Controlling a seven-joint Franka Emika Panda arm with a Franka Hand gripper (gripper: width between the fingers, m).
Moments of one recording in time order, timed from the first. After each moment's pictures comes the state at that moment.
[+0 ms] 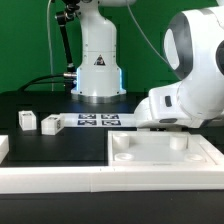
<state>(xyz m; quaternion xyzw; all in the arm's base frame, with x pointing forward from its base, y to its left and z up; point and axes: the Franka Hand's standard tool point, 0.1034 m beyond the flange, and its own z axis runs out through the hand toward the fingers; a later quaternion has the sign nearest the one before) 0.412 0.142 0.003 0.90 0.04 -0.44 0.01</state>
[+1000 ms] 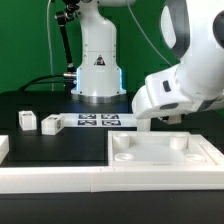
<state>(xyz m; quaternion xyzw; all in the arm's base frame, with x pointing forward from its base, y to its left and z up) 0.434 0.131 0.052 0.90 0.09 -0.43 -0.02</state>
